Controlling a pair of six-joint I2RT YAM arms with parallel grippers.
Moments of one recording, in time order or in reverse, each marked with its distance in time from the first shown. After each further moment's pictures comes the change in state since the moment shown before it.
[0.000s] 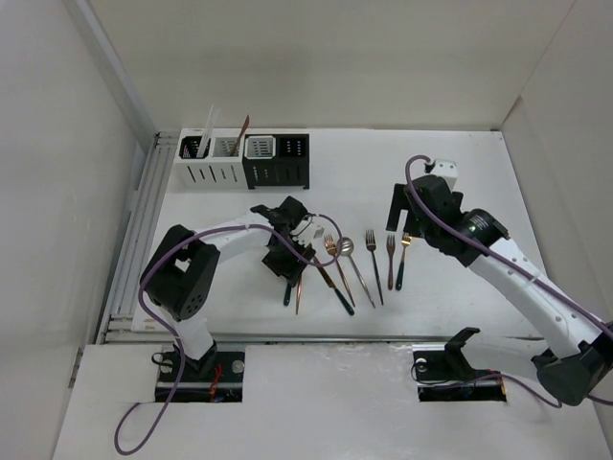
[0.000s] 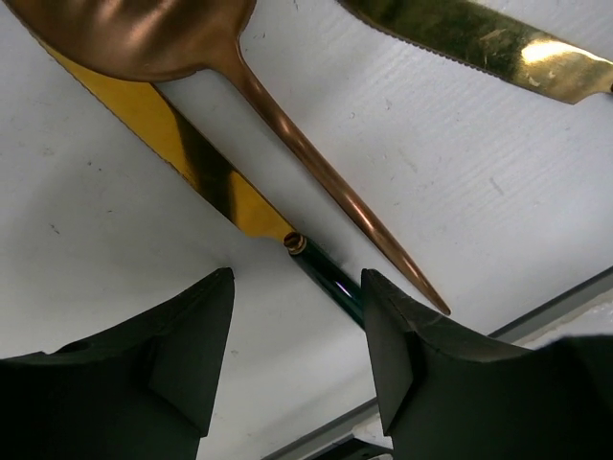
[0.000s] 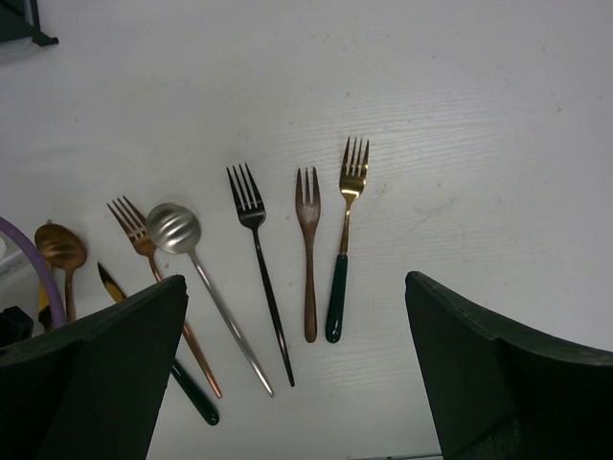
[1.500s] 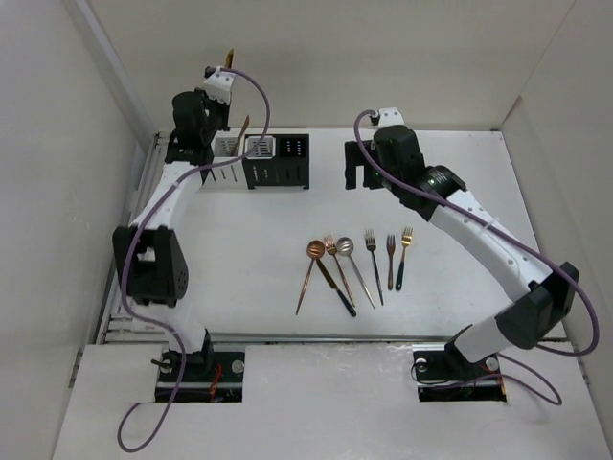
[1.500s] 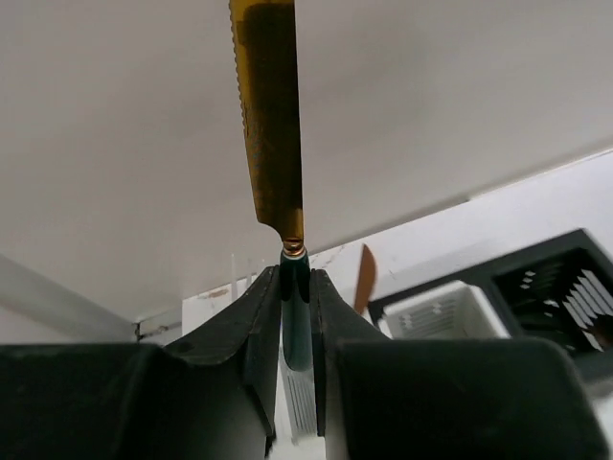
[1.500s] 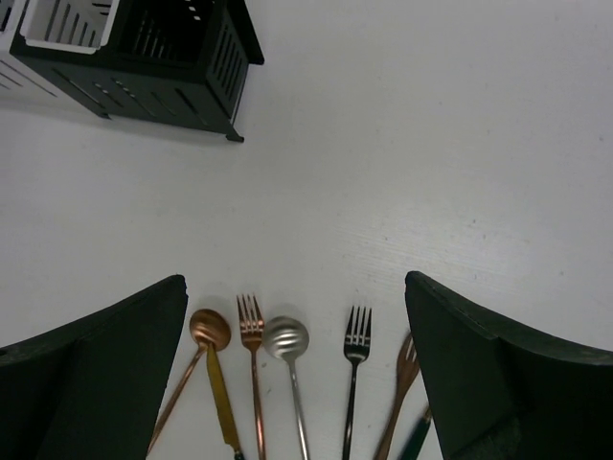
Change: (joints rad) left arm 0.538 -0.049 0.397 0.898 -0.080 0.223; right arm 0.000 0.331 0.315 0.283 -0.208 -0.297
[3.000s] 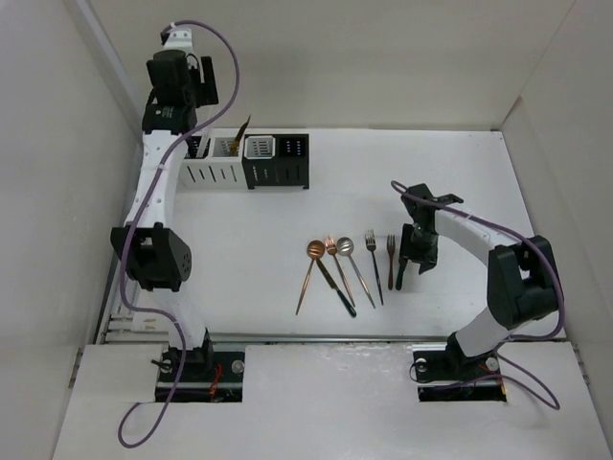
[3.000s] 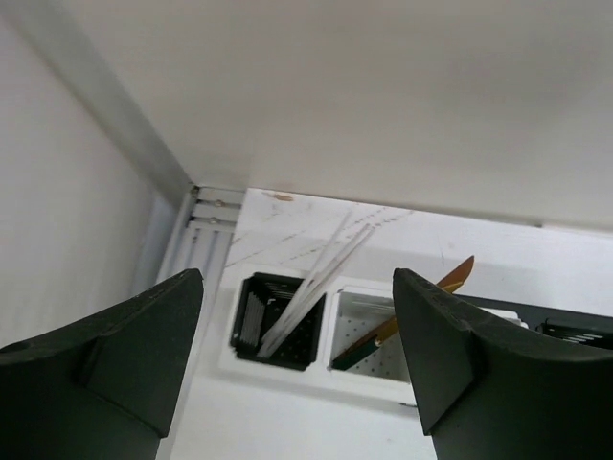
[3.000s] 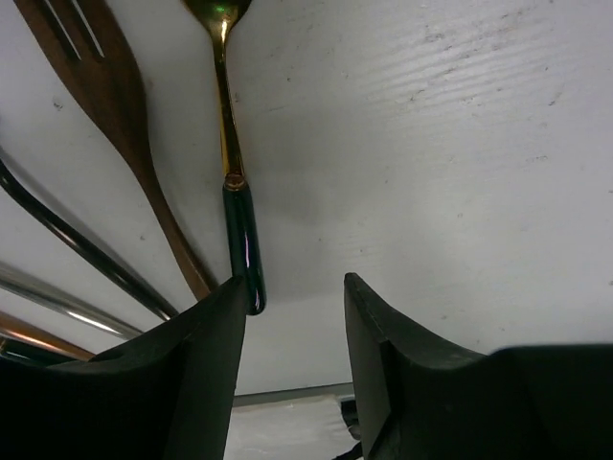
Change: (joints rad) left arm 0.056 0.214 0.576 -0.586 -0.312 -0.276; right arm -0.317 0.120 -0.468 -0.357 -0.235 0.245
